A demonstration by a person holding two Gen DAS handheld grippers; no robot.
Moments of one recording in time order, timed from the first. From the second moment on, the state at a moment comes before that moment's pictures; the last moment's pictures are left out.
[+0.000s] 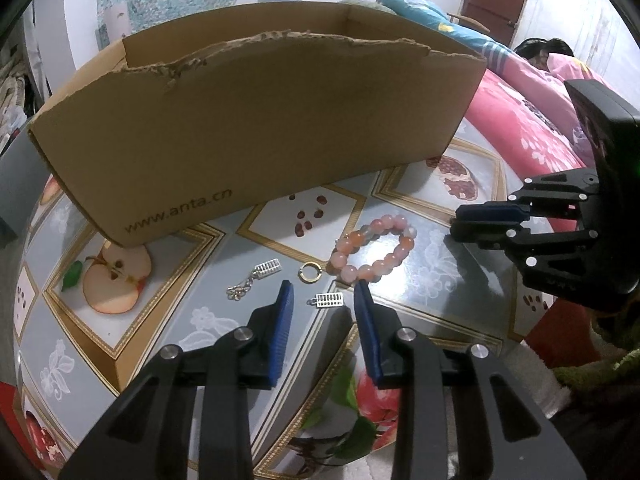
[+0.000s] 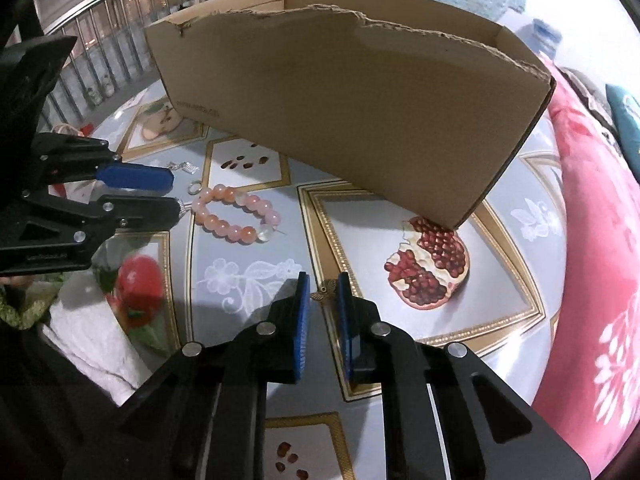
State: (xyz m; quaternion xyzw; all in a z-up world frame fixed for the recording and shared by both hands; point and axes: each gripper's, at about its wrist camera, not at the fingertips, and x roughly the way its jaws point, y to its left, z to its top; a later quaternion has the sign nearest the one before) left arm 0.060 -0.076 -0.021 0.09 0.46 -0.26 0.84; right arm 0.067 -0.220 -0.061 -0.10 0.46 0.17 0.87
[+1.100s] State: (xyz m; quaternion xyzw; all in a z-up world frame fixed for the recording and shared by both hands) left arm 0.063 -0.094 -0.028 0.15 0.46 -0.24 0.84; right arm 0.055 -0.250 -0.040 0.02 0.44 0.18 0.88
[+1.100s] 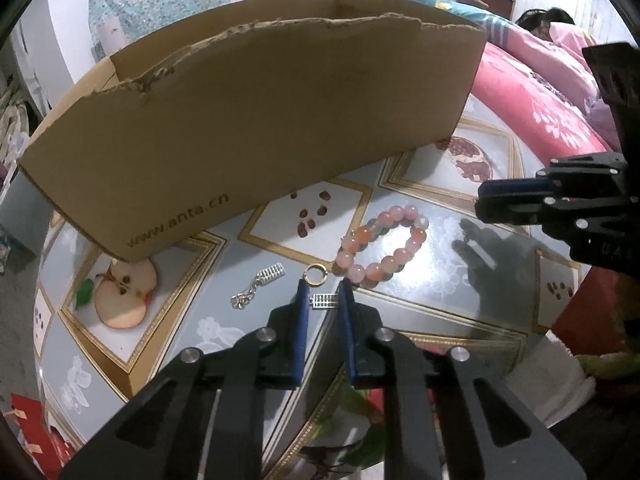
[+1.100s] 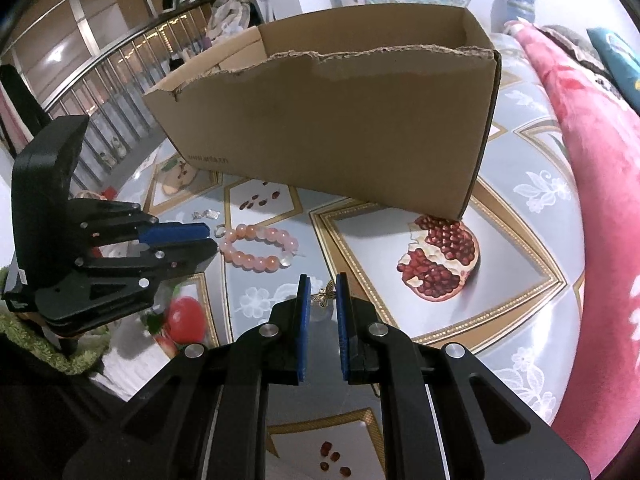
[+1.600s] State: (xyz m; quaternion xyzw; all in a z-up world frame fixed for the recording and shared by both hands) left arm 0.058 -0.082 -0.016 0.13 0.46 -0.24 0.85; right arm 0.044 -0.255 -0.025 0.03 0.42 0.18 0.89
